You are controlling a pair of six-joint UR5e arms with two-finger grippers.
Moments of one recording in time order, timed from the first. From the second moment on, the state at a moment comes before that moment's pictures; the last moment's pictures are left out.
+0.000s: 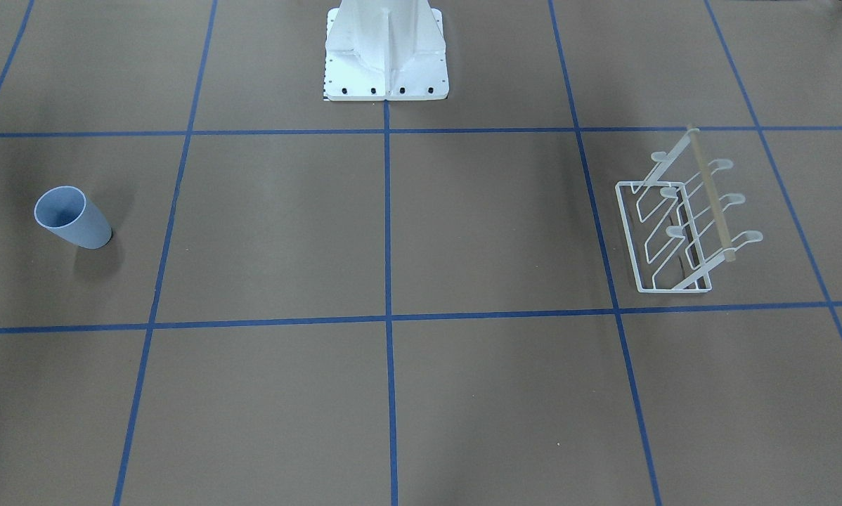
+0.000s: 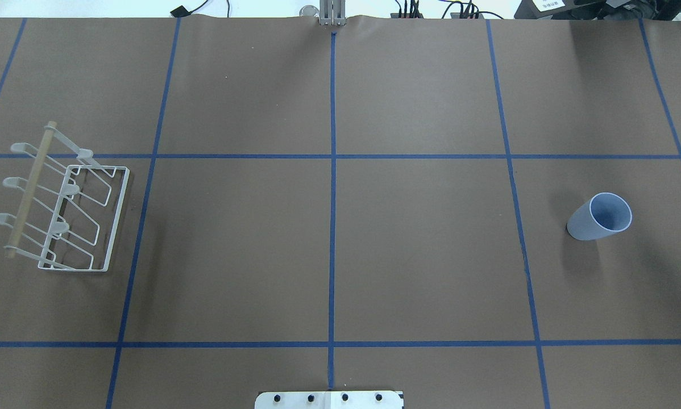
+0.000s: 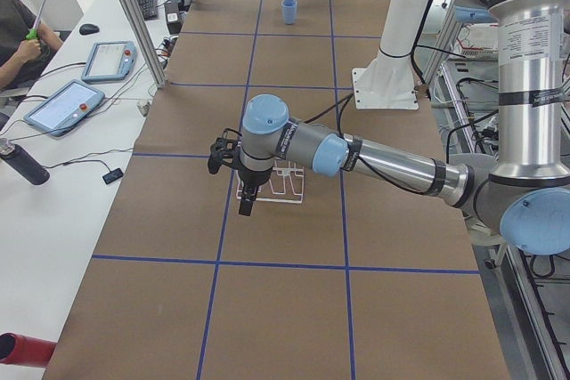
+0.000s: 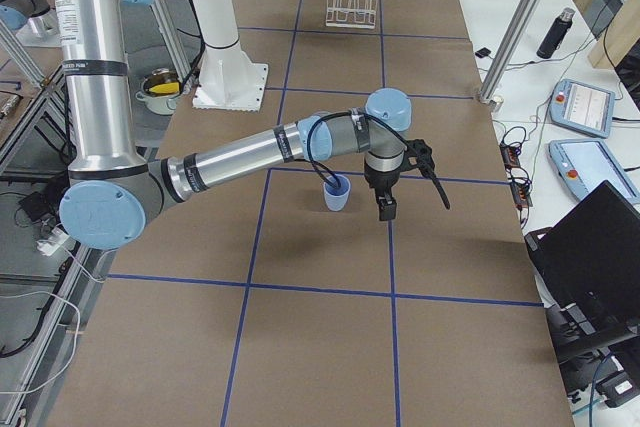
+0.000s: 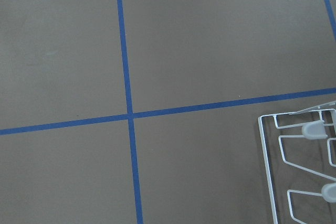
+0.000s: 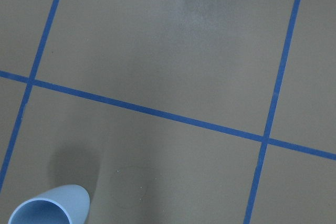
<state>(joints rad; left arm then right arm) -1.49 -1.46 -1.94 -1.68 -2.31 -0.20 1.44 -1.52 1.85 -1.68 2.32 0.02</state>
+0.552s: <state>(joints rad) -1.49 -1.43 -1.95 -1.71 -2.31 -0.20 1.44 -1.53 1.85 -1.68 2.32 0.02</state>
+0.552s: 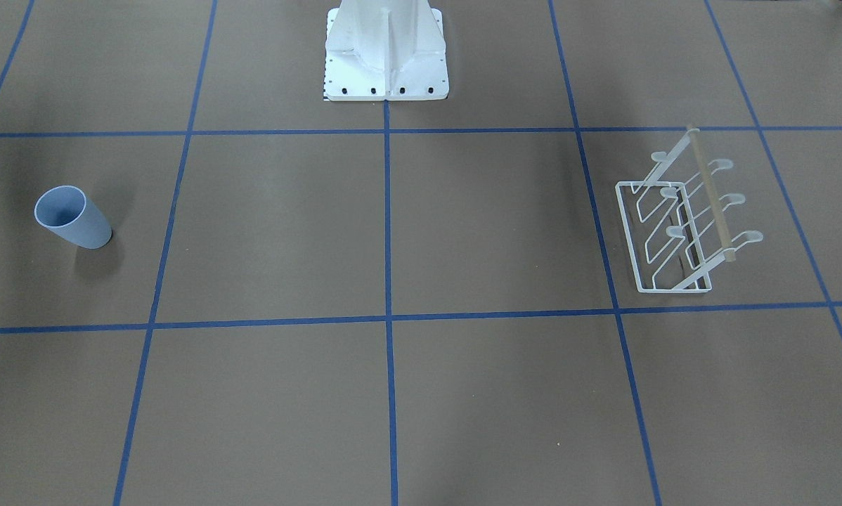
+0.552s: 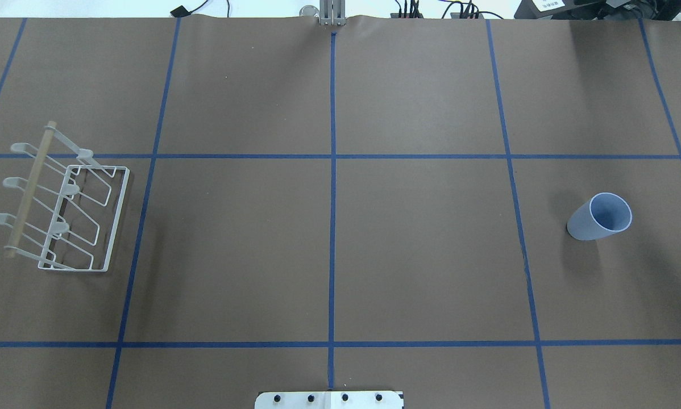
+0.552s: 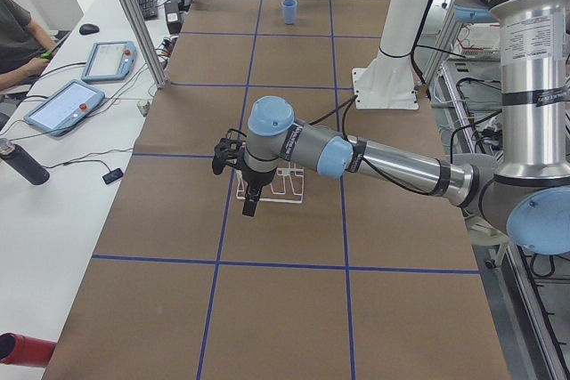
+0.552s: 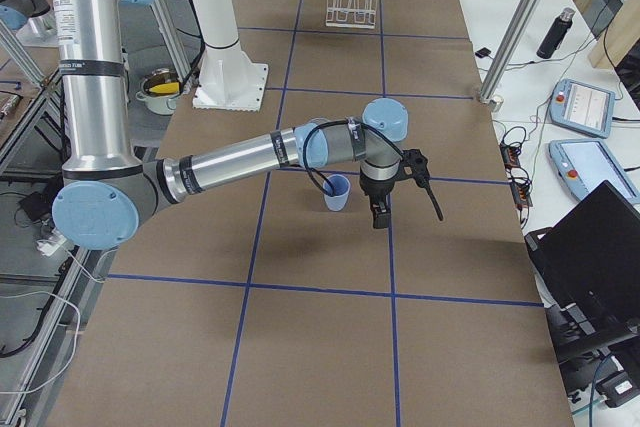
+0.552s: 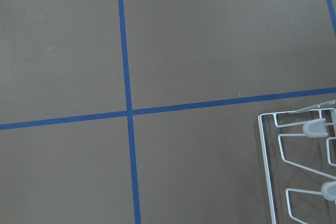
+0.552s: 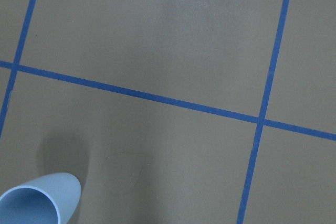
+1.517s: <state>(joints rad) -1.49 -1.43 -1.96 -1.71 -2.33 -0.23 1.43 -1.54 1.85 -1.64 2.32 0.02</state>
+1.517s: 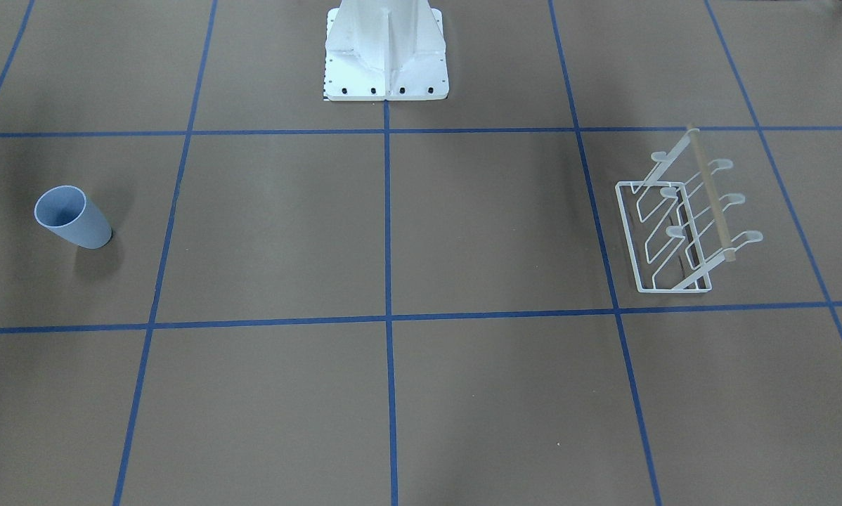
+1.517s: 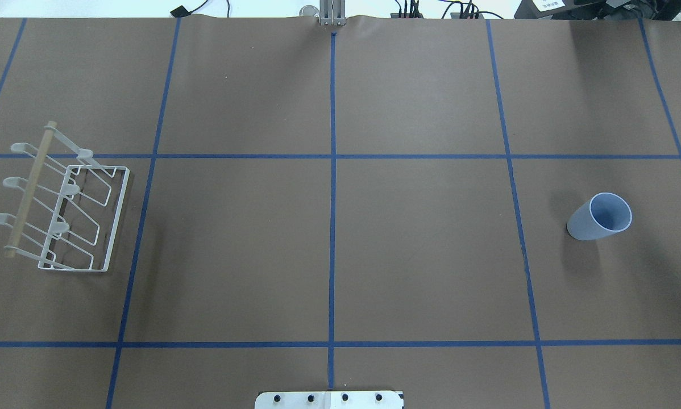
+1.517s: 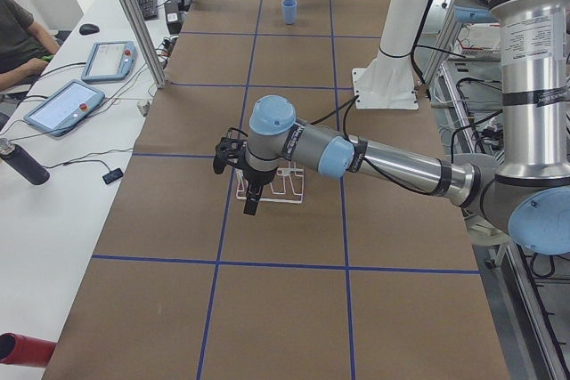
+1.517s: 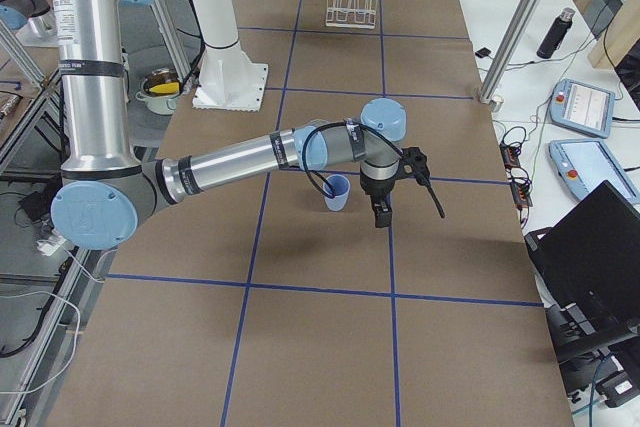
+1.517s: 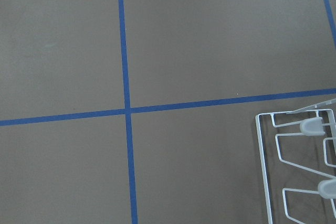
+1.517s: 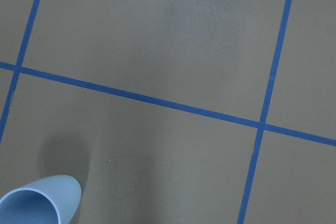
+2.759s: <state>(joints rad) -1.49 -1.43 -1.97 -1.72 -2.39 -0.29 1.30 -1.54 1.85 -1.62 2.36 0.03</state>
